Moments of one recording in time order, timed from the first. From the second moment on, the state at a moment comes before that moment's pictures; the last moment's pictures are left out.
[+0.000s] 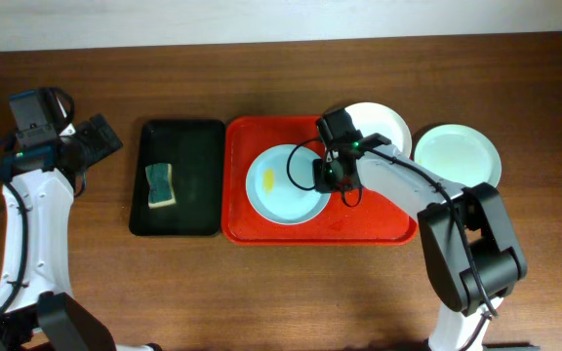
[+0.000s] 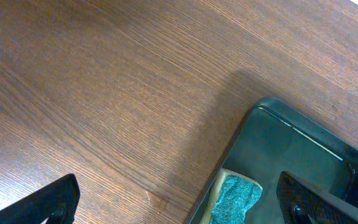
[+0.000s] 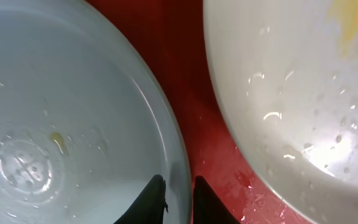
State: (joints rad) left arm 0.28 1.59 1.31 -0.67 -0.06 -0.26; right arm 0.40 1.96 1.27 -0.59 -0.04 0.33
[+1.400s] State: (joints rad) left arm 0.28 1.59 1.31 -0.67 -0.06 -0.26; right arm 0.40 1.96 1.28 -0.65 0.02 0.32
